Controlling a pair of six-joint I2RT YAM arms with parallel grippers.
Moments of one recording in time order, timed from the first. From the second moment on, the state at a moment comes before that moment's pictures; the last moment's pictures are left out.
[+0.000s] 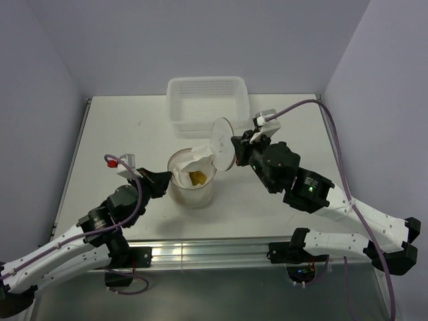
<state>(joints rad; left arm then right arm) -0.98 0.54 0.53 -0.16 -0.58 -0.86 1.05 0.99 1.14 -0.29 0.64 0.25</state>
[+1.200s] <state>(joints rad) -1.04 1.13 0.85 -0.19 -0.44 -0.67 1.05 1.00 1.02 -0.21 0.52 0.30</state>
